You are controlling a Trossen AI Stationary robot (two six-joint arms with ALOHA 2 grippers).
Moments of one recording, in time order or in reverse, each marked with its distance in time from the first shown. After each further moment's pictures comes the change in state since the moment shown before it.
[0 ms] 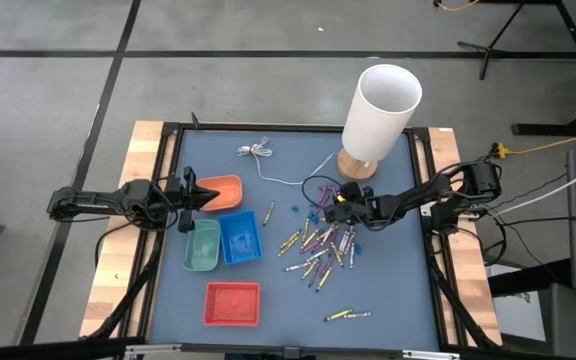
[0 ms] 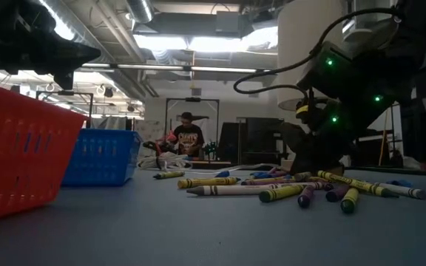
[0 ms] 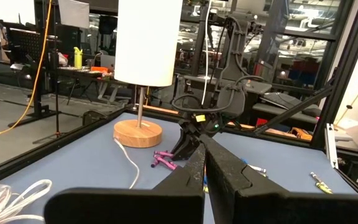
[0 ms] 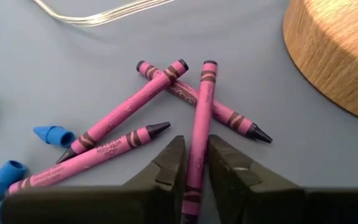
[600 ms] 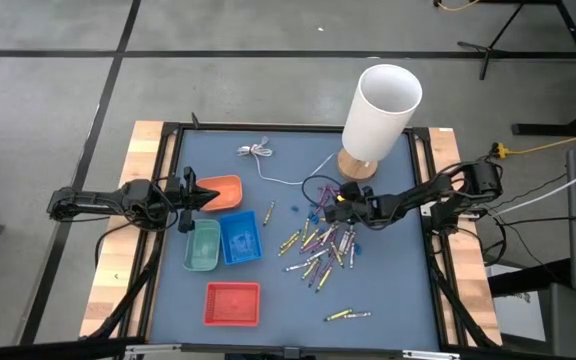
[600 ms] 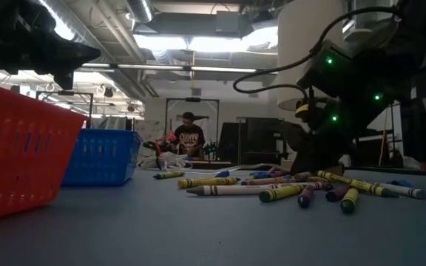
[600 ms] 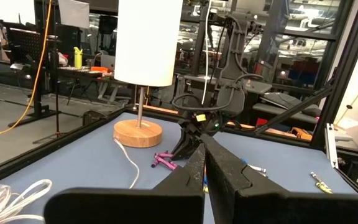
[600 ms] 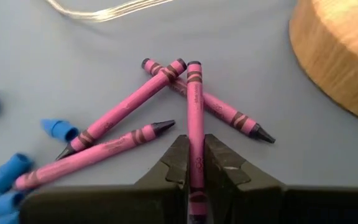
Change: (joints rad) left arm 0.000 0.000 0.000 0.000 0.000 0.000; right arm 0.000 -0.025 -0.001 -0.010 -0.024 -0.033
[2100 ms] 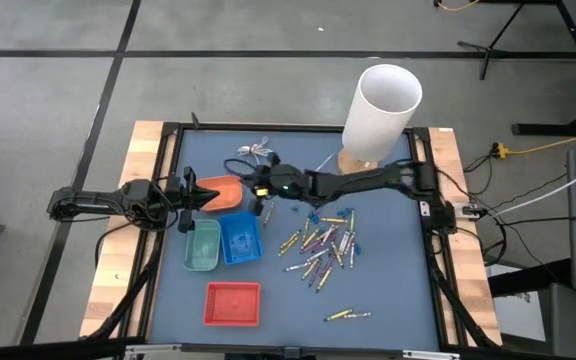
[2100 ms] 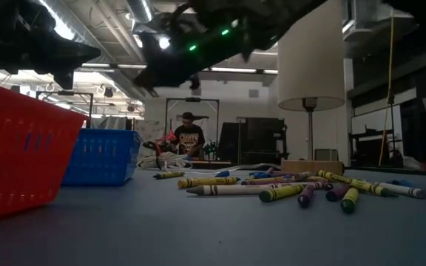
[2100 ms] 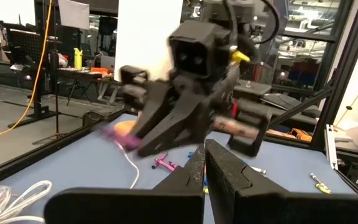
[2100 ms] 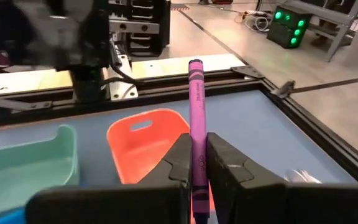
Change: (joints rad) left arm 0.000 0.000 0.000 0.004 0.000 0.000; right arm -0.104 0.493 1.012 0.172 -0.357 -0.888
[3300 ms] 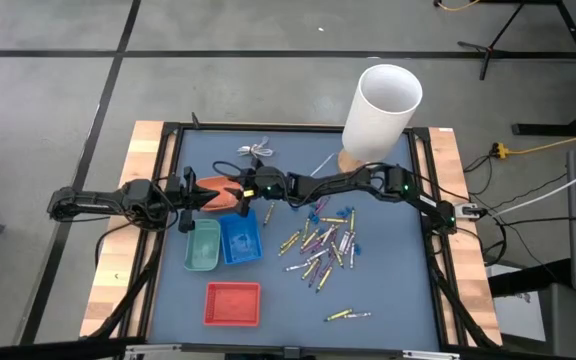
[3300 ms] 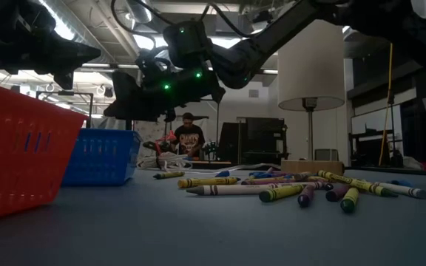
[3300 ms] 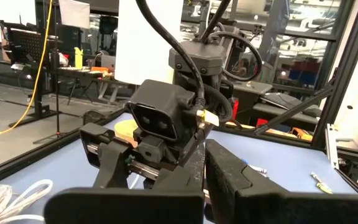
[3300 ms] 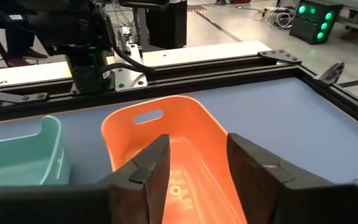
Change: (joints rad) left arm 0.000 0.000 0.000 -0.003 -0.002 0.000; right arm -0.033 0.233 0.143 0.118 -0.106 0.032
